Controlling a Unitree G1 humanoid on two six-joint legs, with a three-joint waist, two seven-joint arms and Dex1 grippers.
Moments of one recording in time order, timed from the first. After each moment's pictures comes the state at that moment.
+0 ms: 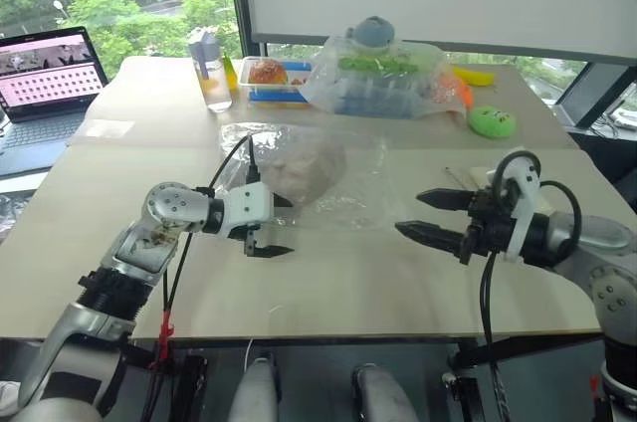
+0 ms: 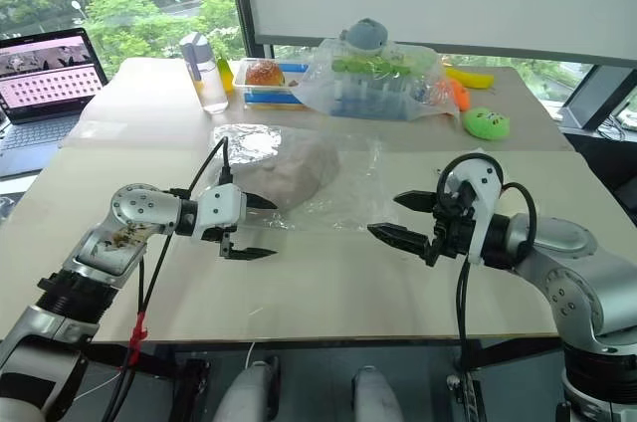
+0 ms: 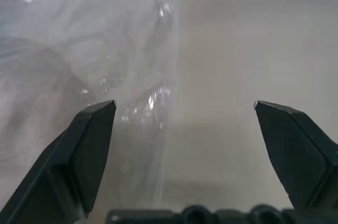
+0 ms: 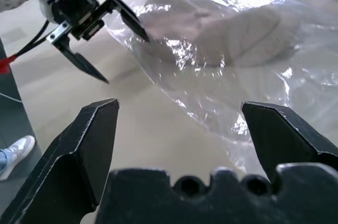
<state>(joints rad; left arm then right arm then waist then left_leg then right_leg) -0.66 0.74 -0.32 0.20 0.00 -0.08 -1.15 -0.32 -0.75 -0.25 -0.49 0.73 0.96 0.78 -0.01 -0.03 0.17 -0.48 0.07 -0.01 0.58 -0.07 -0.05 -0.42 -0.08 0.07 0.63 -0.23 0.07</state>
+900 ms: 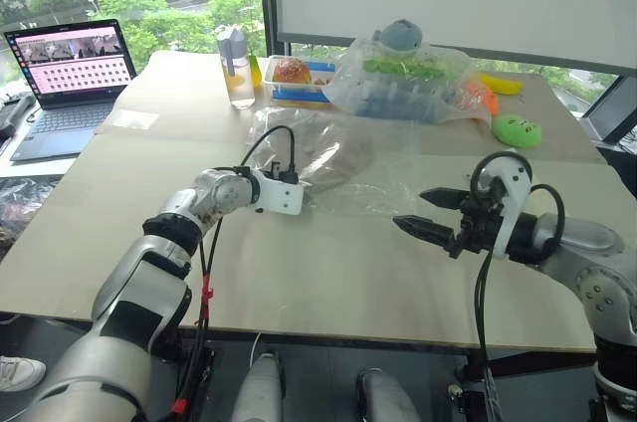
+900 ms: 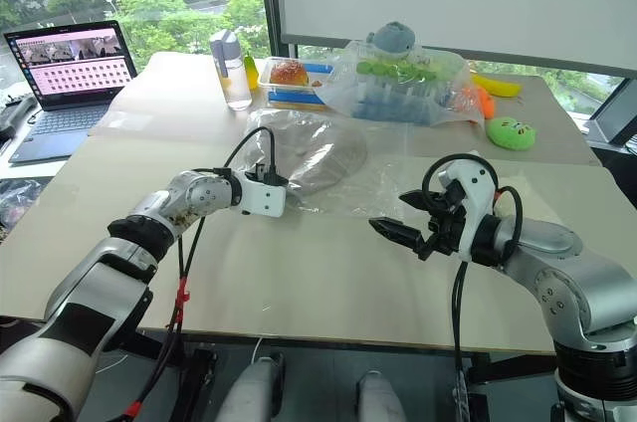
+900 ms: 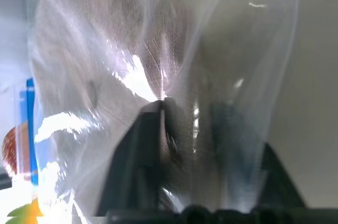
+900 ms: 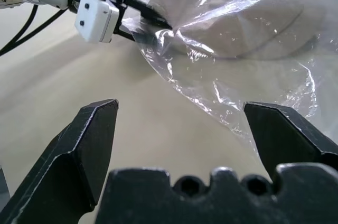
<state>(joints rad) -1.02 0.49 -0.49 1.00 0.58 -0.63 -0.56 -0.32 -0.74 -0.20 -0.46 0.71 0.95 0.67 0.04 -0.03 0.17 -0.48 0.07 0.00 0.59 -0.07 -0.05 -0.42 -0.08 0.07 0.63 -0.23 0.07</state>
